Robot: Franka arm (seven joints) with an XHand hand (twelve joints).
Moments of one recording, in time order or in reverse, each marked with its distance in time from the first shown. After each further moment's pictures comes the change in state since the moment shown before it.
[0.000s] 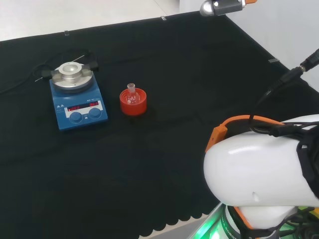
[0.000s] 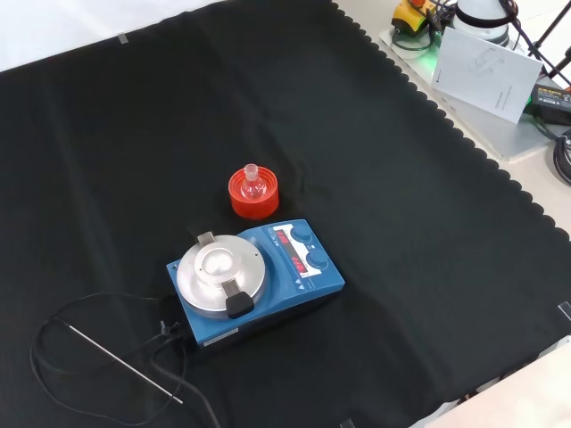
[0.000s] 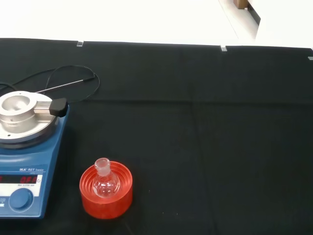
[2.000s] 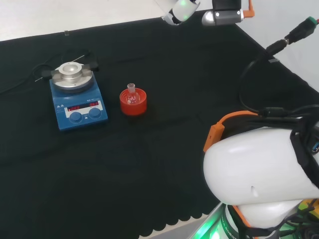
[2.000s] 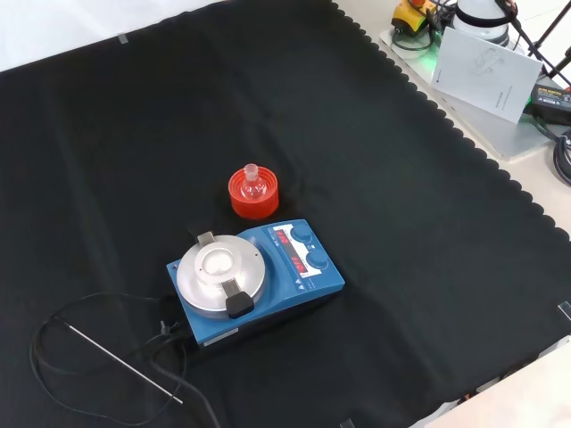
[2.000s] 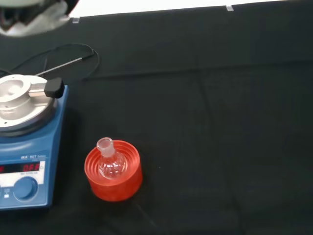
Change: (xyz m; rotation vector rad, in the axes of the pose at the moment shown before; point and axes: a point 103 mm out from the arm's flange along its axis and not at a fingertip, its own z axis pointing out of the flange) arm -0.022 0.029 0.047 0.079 0.111 0.027
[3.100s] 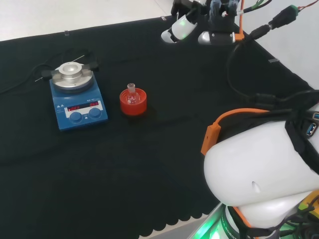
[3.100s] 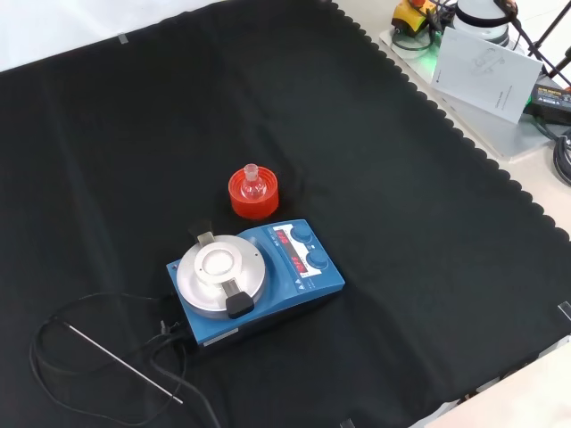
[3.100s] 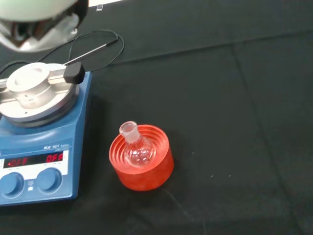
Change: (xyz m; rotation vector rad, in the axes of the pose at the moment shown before) arm -0.008 0.033 0.059 0.043 0.127 -0.053
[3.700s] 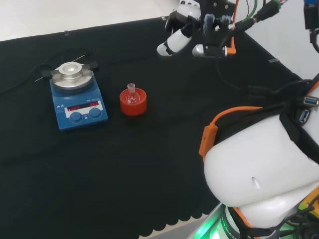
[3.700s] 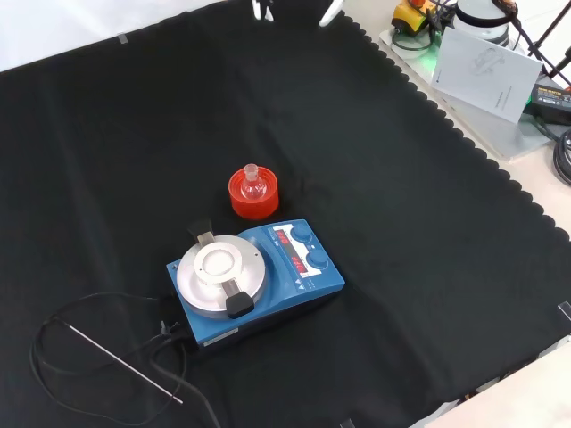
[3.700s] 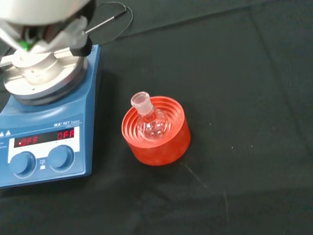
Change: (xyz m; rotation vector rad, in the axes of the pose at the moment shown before) arm -0.002 0.014 0.039 0.067 0.064 -0.001
